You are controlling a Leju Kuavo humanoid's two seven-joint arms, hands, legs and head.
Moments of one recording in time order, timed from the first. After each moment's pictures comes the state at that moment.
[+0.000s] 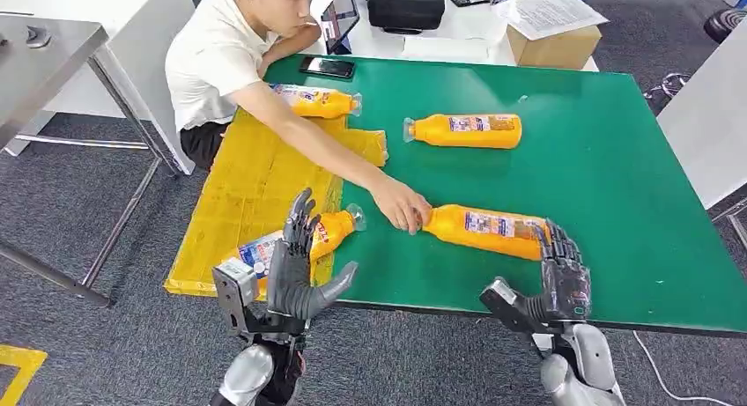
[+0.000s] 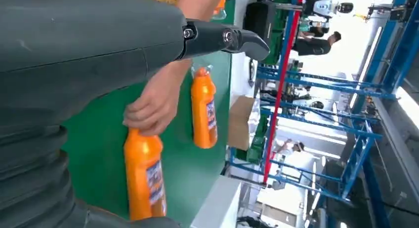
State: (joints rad) left arm -0.07 -0.23 -0.47 -1.37 0.37 0.26 -0.46; right arm -0.13 -0.19 0.10 -1.01 1.03 -0.69 -0.32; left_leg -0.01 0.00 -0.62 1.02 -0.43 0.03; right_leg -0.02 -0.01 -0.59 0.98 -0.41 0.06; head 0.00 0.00
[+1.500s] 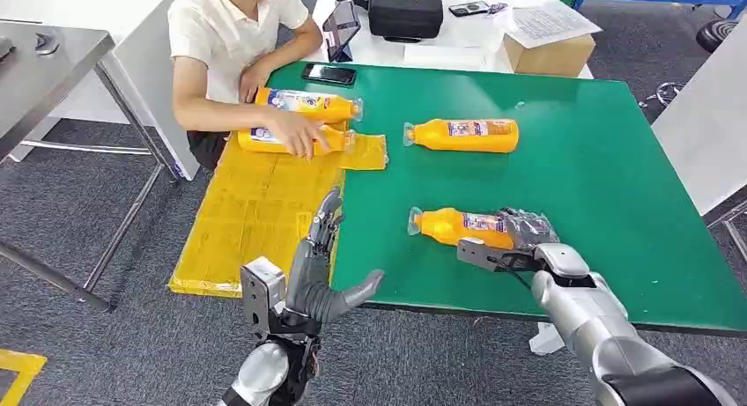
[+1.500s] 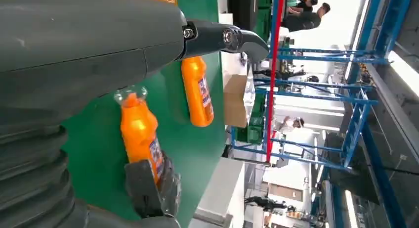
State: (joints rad) left arm -0.11 -0.24 -0.53 -1.34 0.31 0.23 -0.44; right arm -0.65 -0.22 0.39 -0.45 1.16 -0.09 -0.14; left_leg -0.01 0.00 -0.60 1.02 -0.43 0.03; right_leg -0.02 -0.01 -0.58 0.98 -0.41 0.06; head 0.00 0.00
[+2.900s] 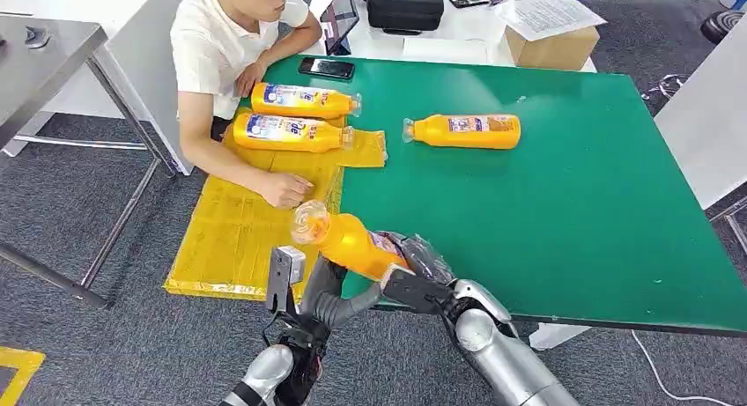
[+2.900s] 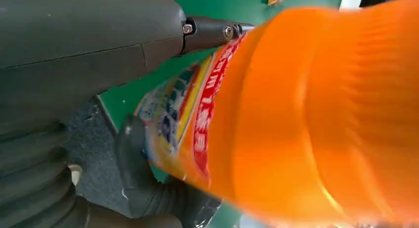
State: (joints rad) left arm -0.16 -0.23 -0.54 -1.10 0.55 0.20 -0.29; right arm -0.33 -0.04 0.56 -1.10 0.46 -0.02 -0.41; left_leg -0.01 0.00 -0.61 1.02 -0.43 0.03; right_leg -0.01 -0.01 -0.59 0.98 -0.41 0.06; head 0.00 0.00
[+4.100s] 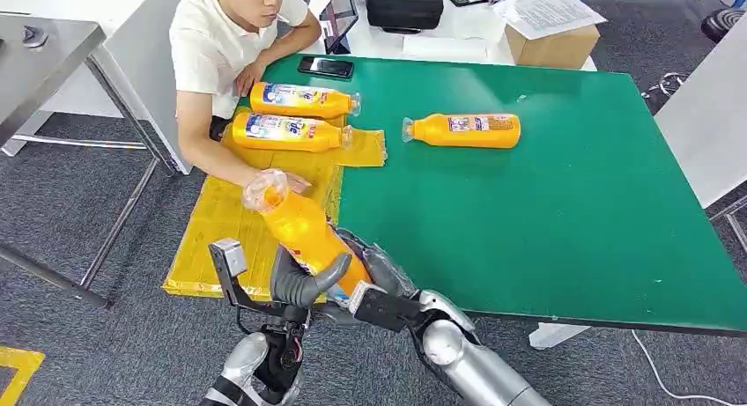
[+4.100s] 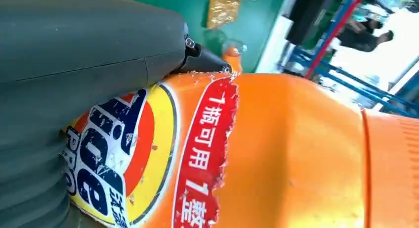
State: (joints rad) left arm -0.12 -0.25 -0.40 -1.26 0.70 0.19 -0.41; right arm -0.31 0.02 0.77 -1.14 0.31 -0.07 -0.50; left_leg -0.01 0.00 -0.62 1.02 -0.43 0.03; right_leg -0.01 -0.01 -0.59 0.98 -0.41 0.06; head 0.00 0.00
